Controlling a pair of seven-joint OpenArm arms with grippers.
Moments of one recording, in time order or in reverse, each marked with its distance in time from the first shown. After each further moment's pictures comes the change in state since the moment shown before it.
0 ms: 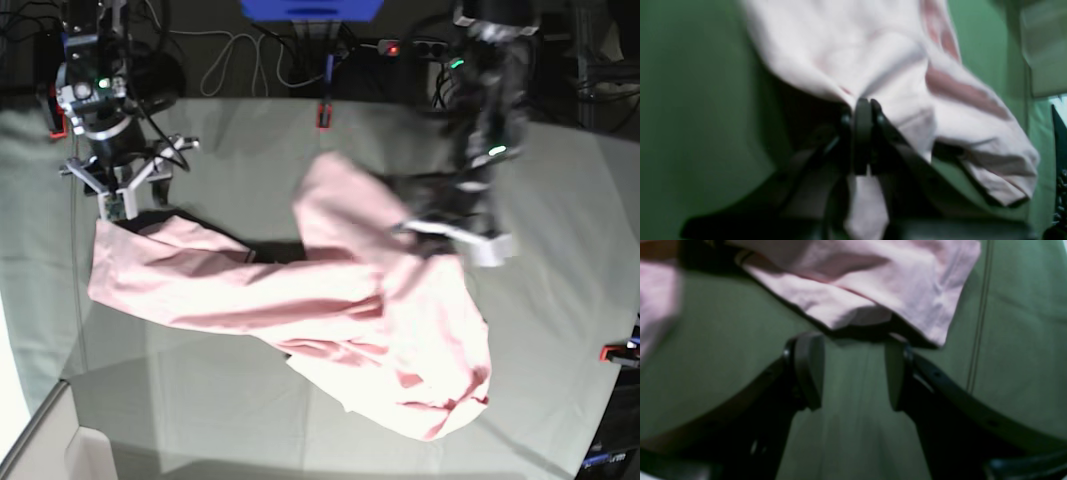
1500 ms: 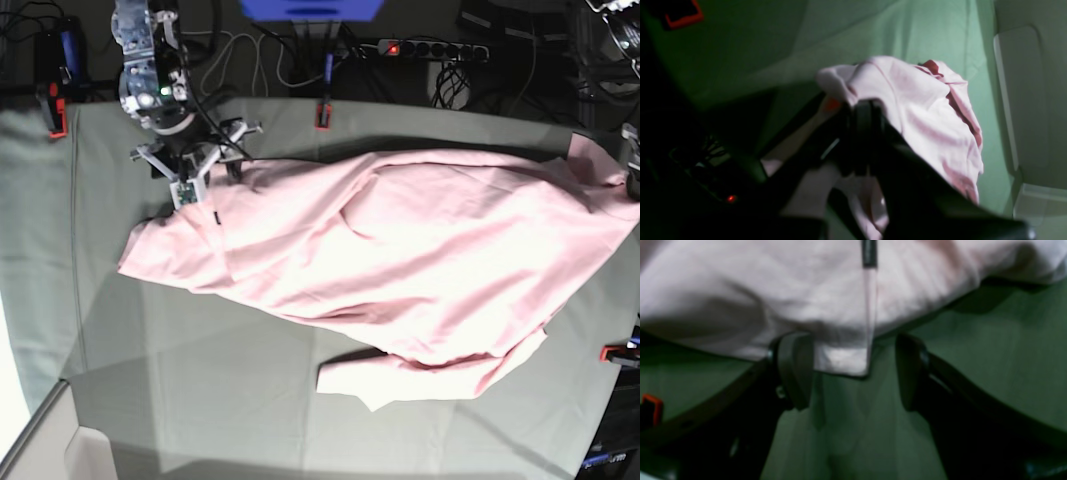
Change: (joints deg) left arm 3.3 -9.4 -45.7 -4.9 -21.7 -0.5 21.8; right arm 4.3 -5.6 -8.0 -16.3 0.2 -0.1 0.2
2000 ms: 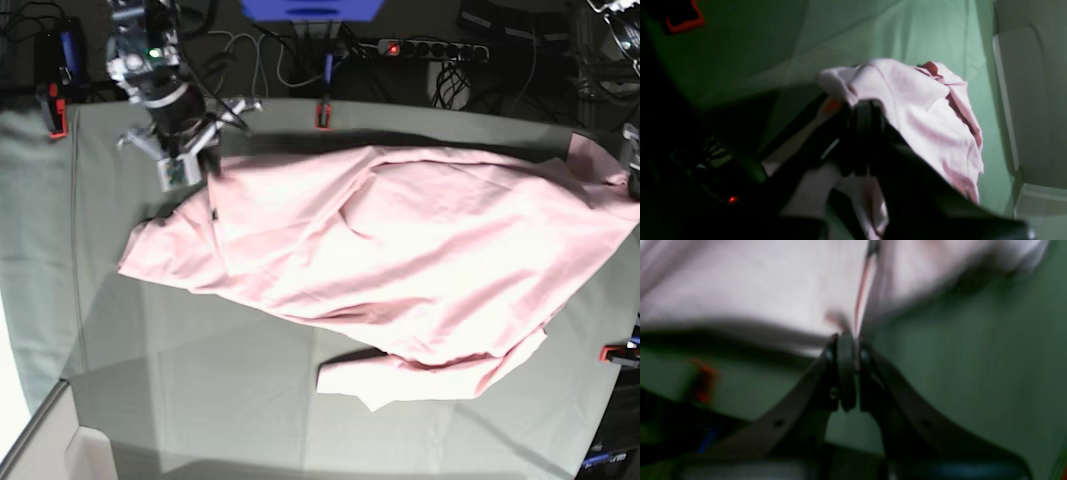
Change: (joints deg) left arm 0.0 -0.3 0.0 0.1 0.0 0.0 0.0; right arm -9.8 0.0 -0.1 18.7 -0.2 0.0 -0.4
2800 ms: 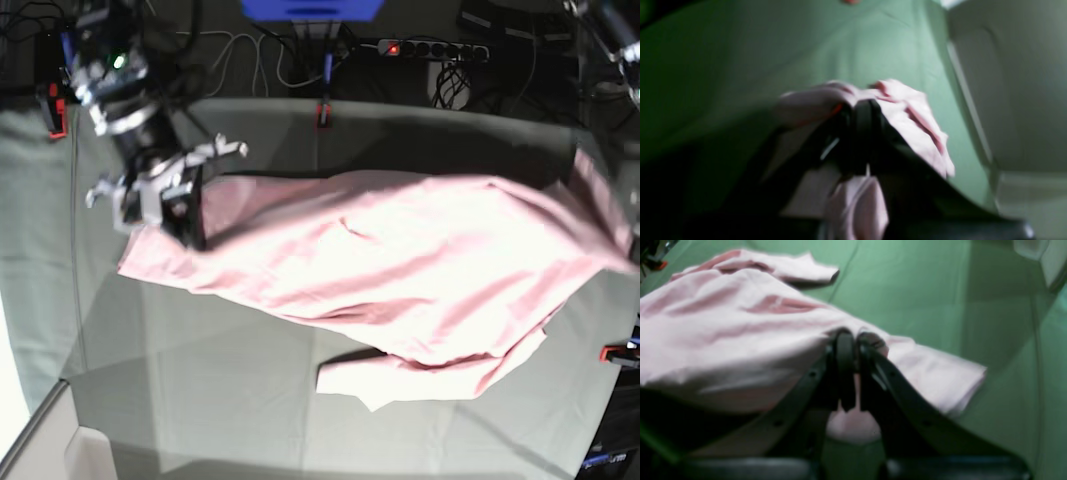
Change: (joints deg) left arm -11.6 -5.1 9.0 -0.3 0.1 0.2 0.2; right arm 3.5 6.8 0.0 8.2 7.7 0.2 12.2
